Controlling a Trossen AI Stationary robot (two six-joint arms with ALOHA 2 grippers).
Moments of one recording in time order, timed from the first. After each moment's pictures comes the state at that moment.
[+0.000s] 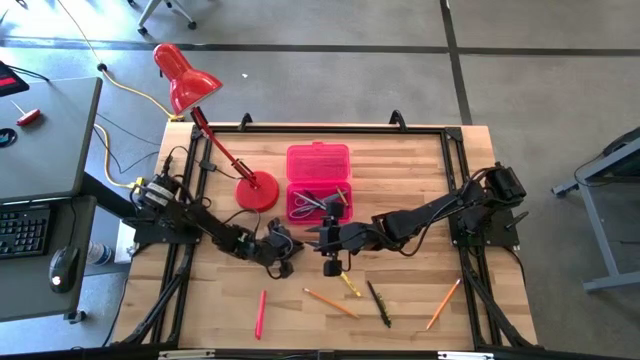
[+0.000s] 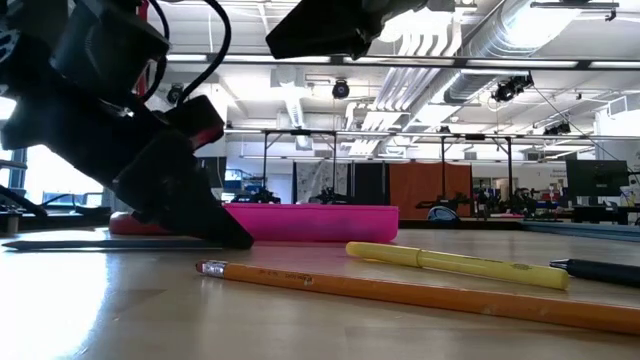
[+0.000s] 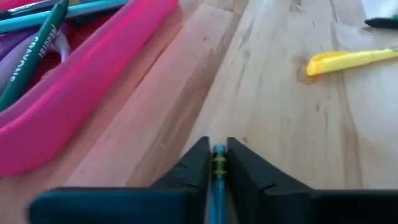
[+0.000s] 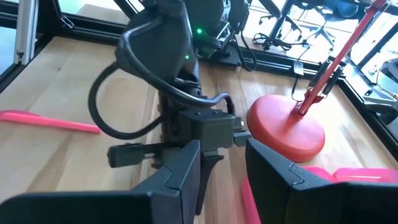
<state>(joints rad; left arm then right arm) -0.37 1.90 0.48 0.63 -0.52 -0.56 0.29 1.73 1.16 0.14 0.38 -0.04</state>
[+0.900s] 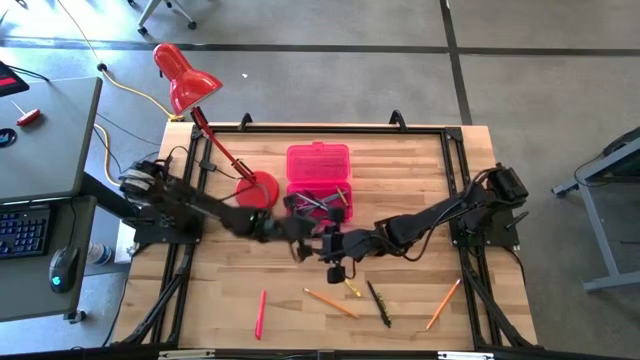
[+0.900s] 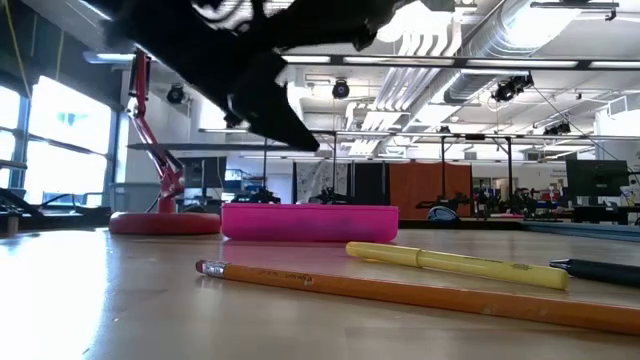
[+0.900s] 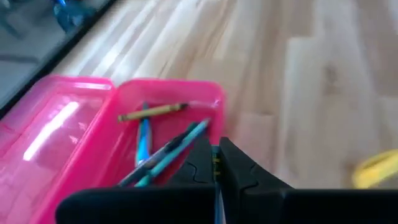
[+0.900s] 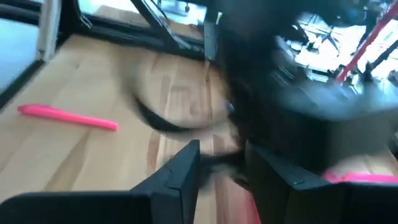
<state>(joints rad) -0.22 1.64 0.84 0.17 -0.55 -0.14 0.34 1.71 1.16 0.13 0.40 -0.05</state>
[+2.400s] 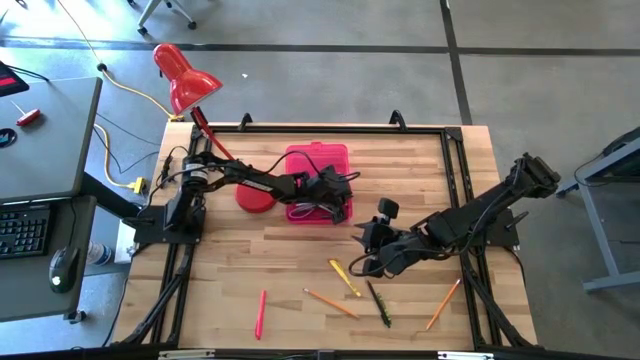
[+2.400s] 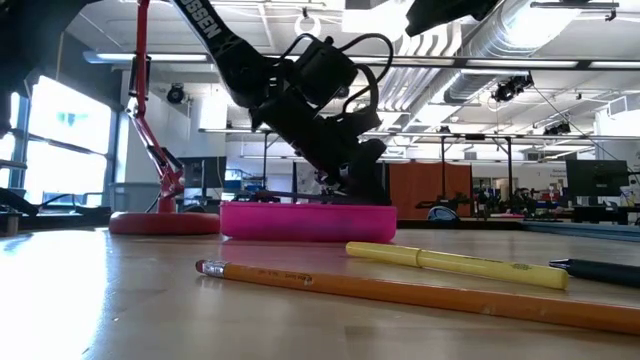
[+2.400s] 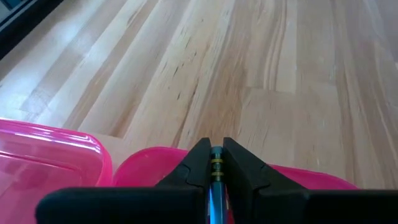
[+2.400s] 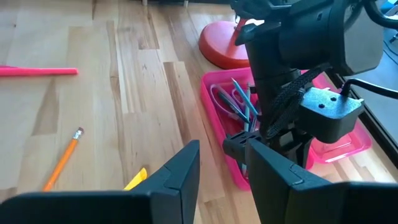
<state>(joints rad) 0.14 2.05 1.21 0.22 -0.13 0.00 0.50 1.43 1.16 -0.56 0.70 0.43</state>
